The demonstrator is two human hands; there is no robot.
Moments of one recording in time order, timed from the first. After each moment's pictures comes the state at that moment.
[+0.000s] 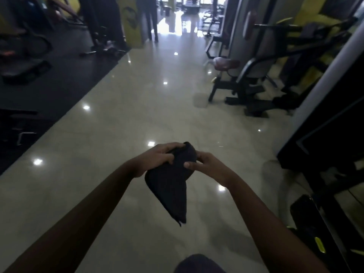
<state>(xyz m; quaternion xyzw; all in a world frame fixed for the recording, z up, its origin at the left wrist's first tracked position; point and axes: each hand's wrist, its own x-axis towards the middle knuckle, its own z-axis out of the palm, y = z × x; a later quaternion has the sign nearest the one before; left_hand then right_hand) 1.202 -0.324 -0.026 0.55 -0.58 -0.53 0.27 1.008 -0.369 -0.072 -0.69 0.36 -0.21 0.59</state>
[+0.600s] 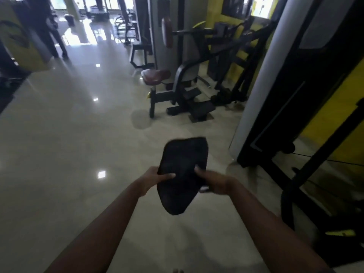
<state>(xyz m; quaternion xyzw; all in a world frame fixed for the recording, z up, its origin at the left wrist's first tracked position) 1.117 -0.697 -0.125 0.50 -0.57 -0.63 0.18 0.895 -0.657 -0.130 -0.40 0.56 -0.26 0.68</state>
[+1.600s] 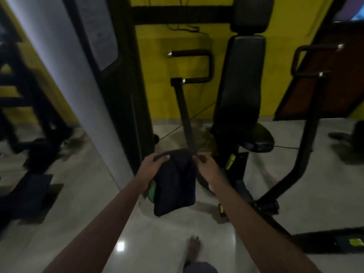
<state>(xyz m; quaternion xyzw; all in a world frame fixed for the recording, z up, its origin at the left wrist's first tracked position) 0.652 -0.942 -0.100 0.14 -0.77 -0.62 -0.05 0.623 -0.766 -0.131 0.10 0.79 -0.60 0.08</state>
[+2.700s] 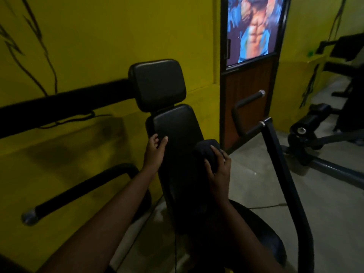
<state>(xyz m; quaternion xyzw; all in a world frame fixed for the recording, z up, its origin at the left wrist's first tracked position) -0.047 -0.689 0.011 -0.13 -0.76 -0.63 -0.04 0.075 -0.564 -0.063 0.18 0.74 -0.47 -0.45</state>
